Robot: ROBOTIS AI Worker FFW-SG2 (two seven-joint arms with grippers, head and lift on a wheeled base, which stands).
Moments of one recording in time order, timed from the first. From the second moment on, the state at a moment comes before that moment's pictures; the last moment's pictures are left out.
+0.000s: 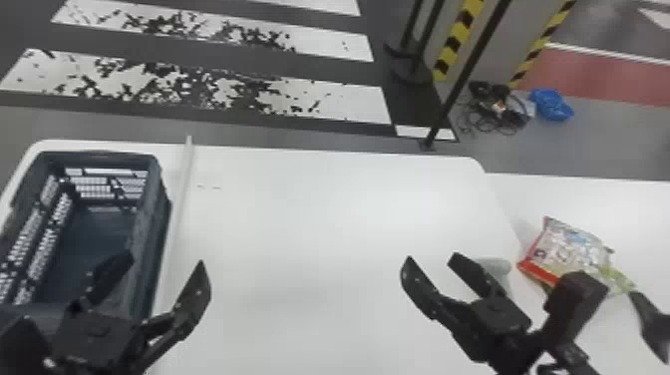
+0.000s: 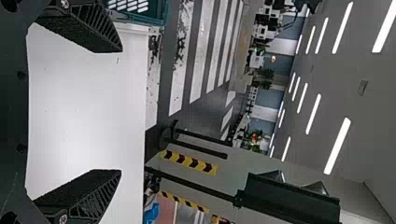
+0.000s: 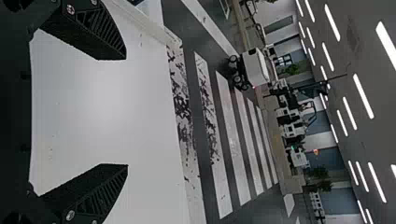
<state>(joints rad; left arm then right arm) 0.76 0.18 -0.13 -2.19 0.23 0.06 -0.12 0.78 0.00 -0.27 -2.31 -0.31 0.39 0.42</state>
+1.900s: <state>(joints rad) 0.83 0.17 -0.15 -2.19 0.17 -0.05 -0.10 0.89 0.00 -0.36 -2.24 -0.47 0.18 0.44</state>
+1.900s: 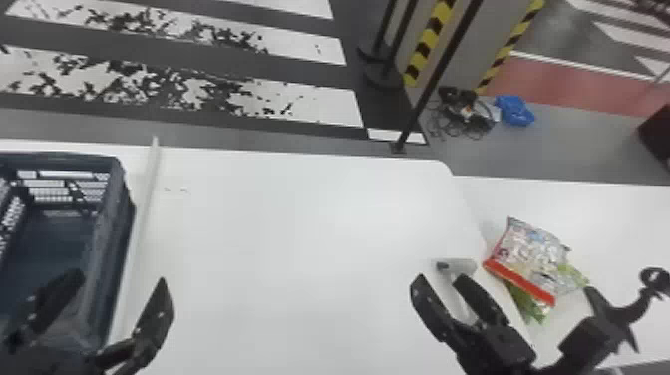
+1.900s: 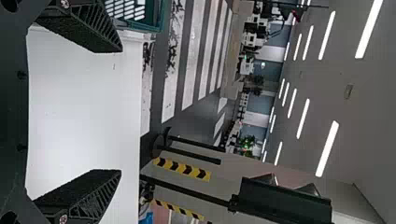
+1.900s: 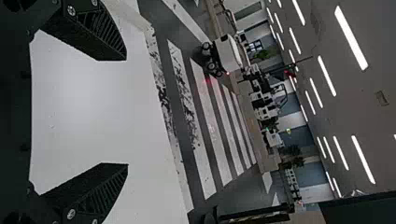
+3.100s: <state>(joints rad) 0.81 0.15 -0.16 -2.19 0.16 -0.02 -0.09 0.91 0.00 -0.30 -2.25 -0.44 0.08 0.36</state>
